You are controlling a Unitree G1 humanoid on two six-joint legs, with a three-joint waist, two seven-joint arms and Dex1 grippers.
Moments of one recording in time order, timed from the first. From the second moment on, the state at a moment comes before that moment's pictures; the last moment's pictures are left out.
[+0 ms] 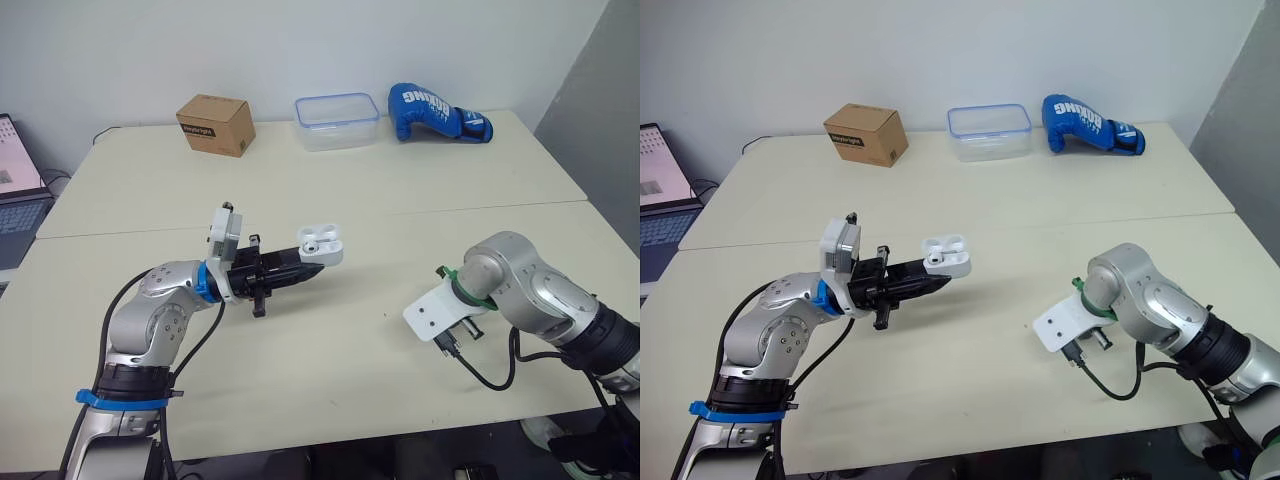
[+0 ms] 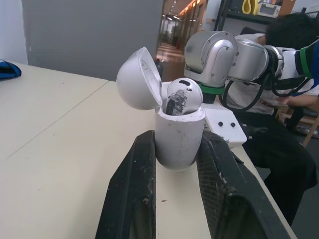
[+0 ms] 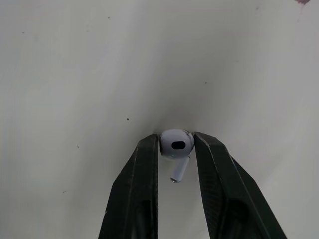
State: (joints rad) left arm -0.42 0.54 0.06 -0.04 -0.68 0.41 -1.26; right arm -0.80 -0.89 0.75 -0.24 -0.51 0.29 1.55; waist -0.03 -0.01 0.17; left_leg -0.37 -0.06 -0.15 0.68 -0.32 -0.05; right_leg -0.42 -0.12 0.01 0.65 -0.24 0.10
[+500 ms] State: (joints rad) left arm -0.40 0.53 0.06 -0.04 -0.67 0.39 -1.27; right arm -0.81 -0.92 0.80 -0.29 -0.51 0.34 1.55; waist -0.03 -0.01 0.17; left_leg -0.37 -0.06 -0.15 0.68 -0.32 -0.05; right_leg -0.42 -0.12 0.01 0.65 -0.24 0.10
